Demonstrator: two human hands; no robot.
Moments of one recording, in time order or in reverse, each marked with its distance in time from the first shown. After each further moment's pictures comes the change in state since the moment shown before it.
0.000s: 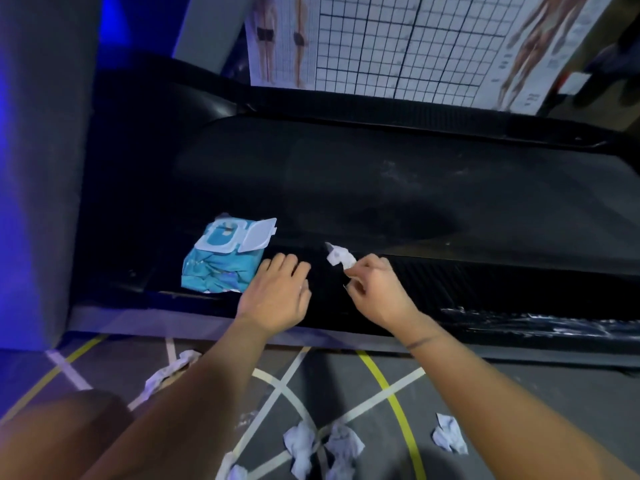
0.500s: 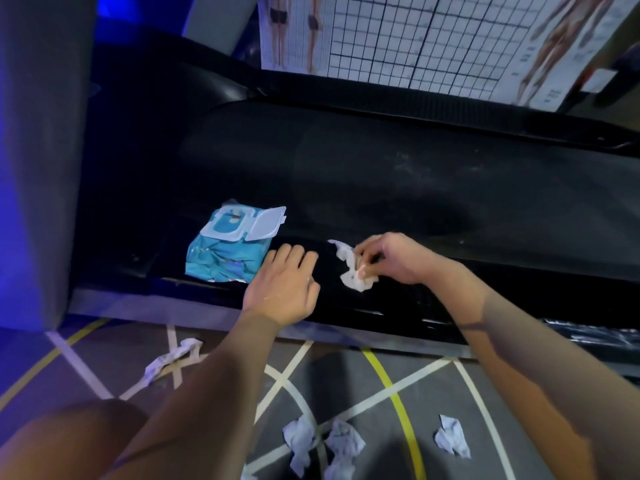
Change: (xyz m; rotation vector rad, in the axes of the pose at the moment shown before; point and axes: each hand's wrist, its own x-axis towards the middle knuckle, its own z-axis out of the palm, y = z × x) left_hand -0.001 0.005 -0.006 -0.051 -0.043 -0.078; right_hand 0.055 0.014 -0.050 0.136 -0.432 -0.116
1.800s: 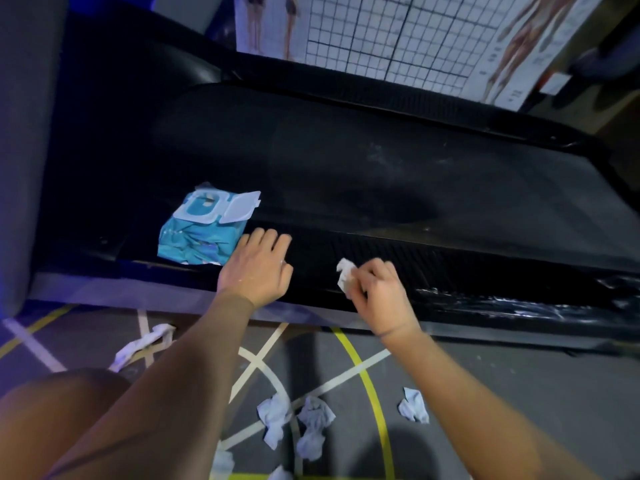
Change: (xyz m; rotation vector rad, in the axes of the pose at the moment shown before) left_hand -0.002 0.005 -0.007 0.039 -0.037 -0.031; right_hand -0.085 0.001 0.091 -0.267 0.693 0.027
